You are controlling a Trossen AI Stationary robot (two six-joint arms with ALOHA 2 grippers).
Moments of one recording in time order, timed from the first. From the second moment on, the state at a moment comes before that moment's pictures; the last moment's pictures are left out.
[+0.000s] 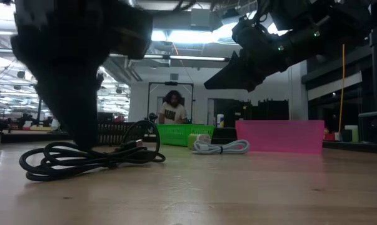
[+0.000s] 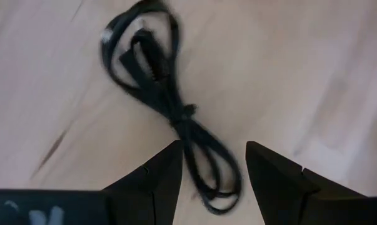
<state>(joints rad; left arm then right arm) -0.53 1.90 1.22 -0.54 -0.16 -1.07 0.09 1.58 0.63 0.57 0.27 0.13</state>
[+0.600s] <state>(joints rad) -0.55 1.96 1.22 -0.60 -0.19 -0.97 0.12 1.58 0.63 0.56 0.27 0.18</state>
